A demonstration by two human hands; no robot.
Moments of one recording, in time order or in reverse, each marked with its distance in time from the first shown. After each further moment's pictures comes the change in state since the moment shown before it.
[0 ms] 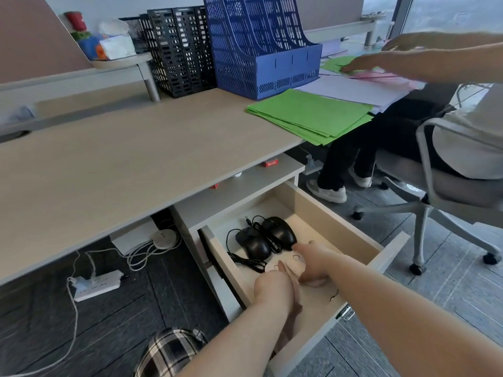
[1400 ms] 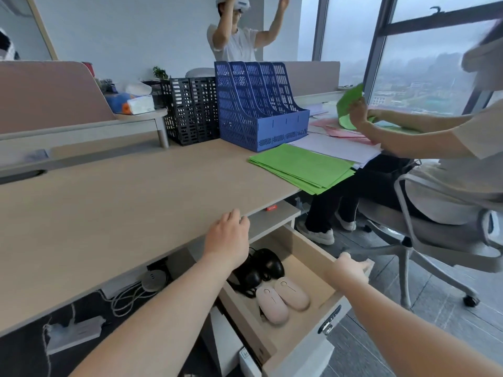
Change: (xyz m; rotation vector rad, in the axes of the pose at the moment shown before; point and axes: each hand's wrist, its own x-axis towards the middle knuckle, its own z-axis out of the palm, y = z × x) left_hand -0.029 -0.112 -0.148 0.108 0.778 0.087; right_hand -0.044 -0.014 -0.057 0.996 0.618 0.761
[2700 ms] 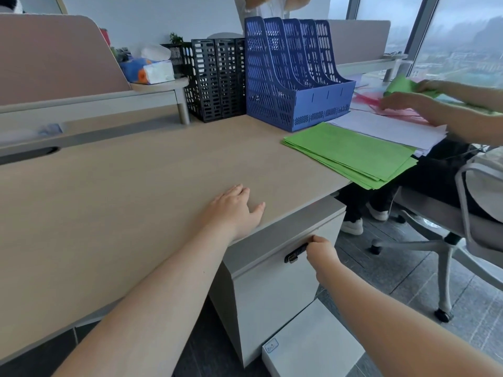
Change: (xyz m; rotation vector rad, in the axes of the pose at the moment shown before) left_hand 0.056 -0.085 0.016 -0.248 -0.213 -0.200; right_hand 0.009 -0.058 0.132 0.153 -0.455 -0.215
